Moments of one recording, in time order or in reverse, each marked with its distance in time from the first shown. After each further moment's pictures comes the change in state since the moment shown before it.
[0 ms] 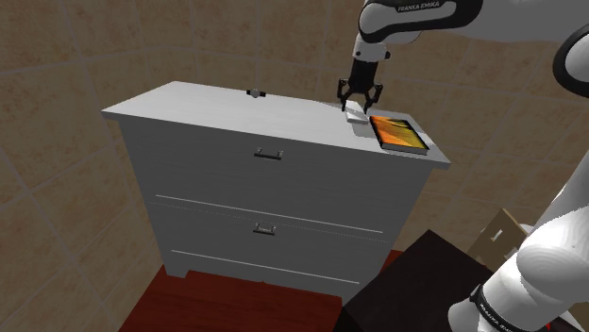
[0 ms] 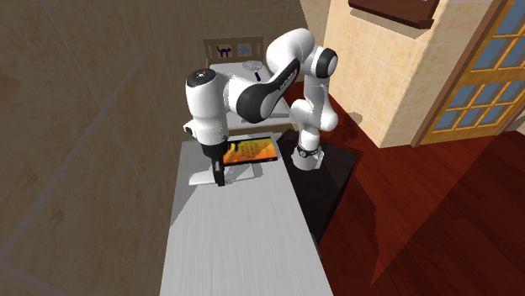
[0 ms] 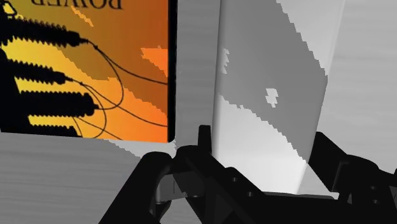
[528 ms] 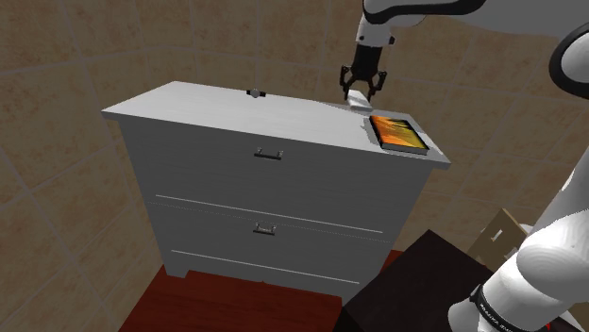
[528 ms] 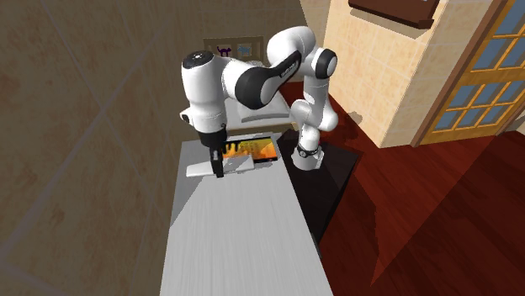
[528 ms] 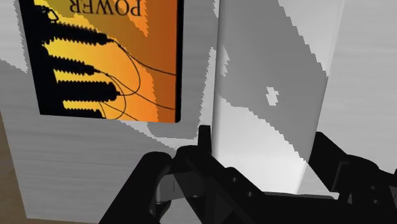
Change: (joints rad) arm 0.001 0.012 0.001 0.121 0.000 -0.109 0.001
